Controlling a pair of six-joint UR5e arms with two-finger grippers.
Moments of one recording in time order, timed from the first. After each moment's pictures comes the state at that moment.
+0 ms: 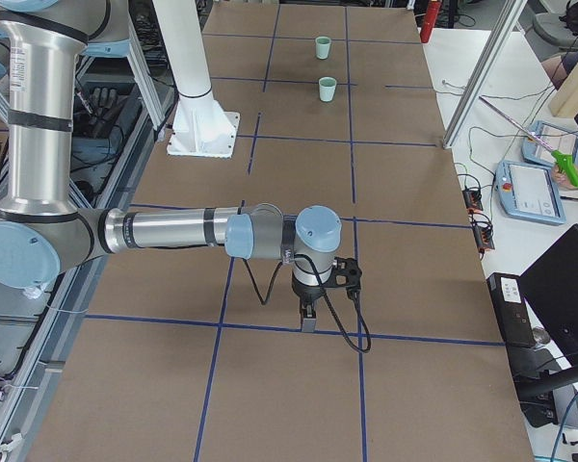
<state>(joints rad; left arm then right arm) -1.55 -1.61 -1.64 -1.64 -2.34 -0.16 1.55 -1.70 1.79 -1.68 2.26 -0.04</state>
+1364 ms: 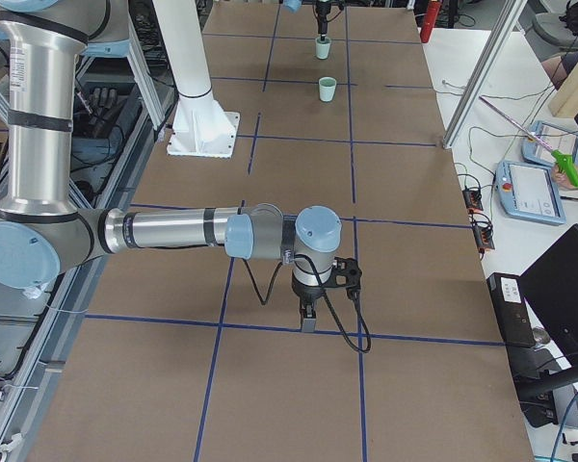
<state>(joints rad) -1.15 -1.50 -1.56 -2.12 -2.33 -0.78 1.55 -1.70 1.79 -1.68 2.26 -0.04</state>
